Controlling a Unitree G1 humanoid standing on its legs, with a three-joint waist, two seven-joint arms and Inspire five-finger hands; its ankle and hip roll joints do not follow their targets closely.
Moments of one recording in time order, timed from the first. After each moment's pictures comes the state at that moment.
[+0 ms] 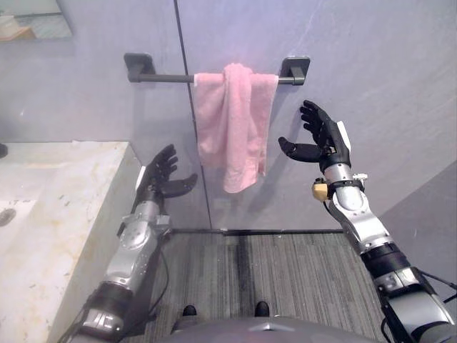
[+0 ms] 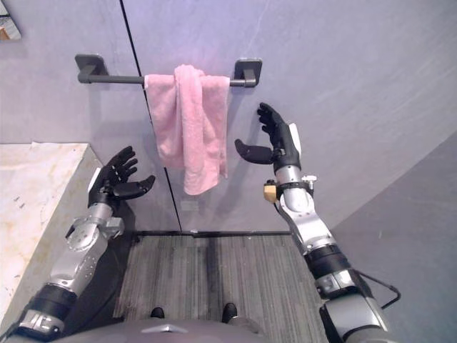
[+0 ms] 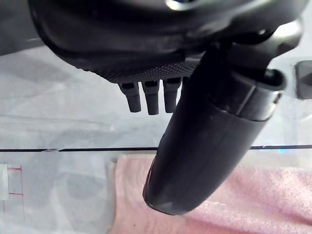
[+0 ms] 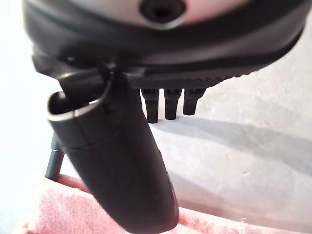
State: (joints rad) left arm -0.07 0.39 -0.17 0.23 -0.46 -0.17 0.16; right arm -0.36 -0.51 0.27 0.27 0.30 -0.17 -0.25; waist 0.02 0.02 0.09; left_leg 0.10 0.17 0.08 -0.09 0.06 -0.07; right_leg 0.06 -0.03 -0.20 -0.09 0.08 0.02
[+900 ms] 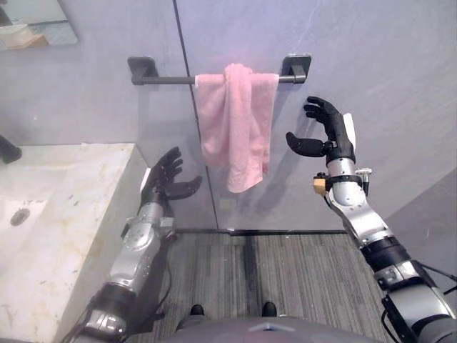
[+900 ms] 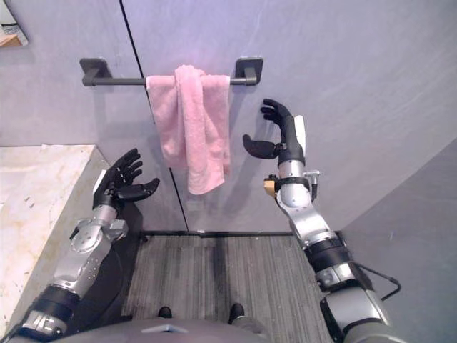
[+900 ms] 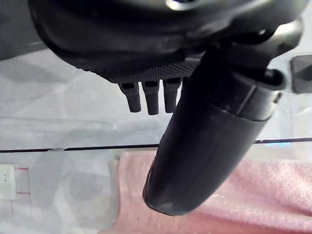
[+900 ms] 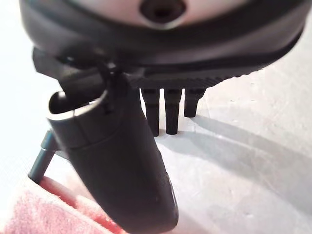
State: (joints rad) left arm -0.07 0.37 -0.19 0.23 -0.46 -0.17 0.17; right arm -0.40 -0.51 0.29 0.28 0.08 -0.12 -0.44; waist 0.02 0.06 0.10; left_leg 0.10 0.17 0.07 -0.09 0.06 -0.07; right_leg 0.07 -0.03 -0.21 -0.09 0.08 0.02
